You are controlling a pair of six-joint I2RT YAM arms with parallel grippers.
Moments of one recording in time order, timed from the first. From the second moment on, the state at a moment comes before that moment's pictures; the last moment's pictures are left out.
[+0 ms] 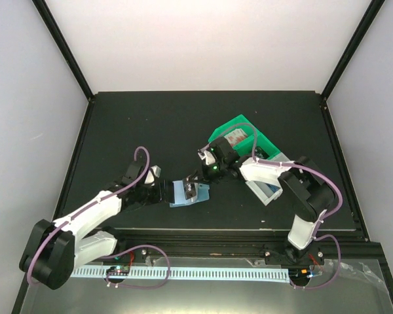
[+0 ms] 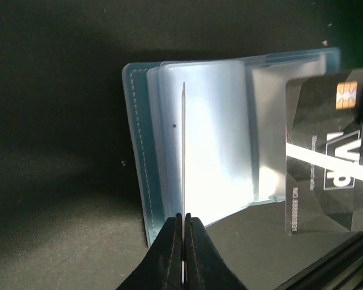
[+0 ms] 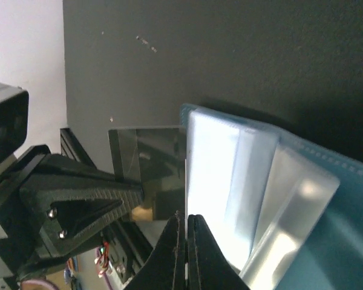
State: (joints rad) left arm -0.41 1.05 0.44 -0.37 0.38 -0.64; right arm 0.72 1.76 0.98 -0.06 -0.66 0.79
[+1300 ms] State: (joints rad) left arm -0.40 1.11 0.43 -0.35 0.37 -0.62; right arm 0.76 1.94 0.92 0.25 -0.60 0.90
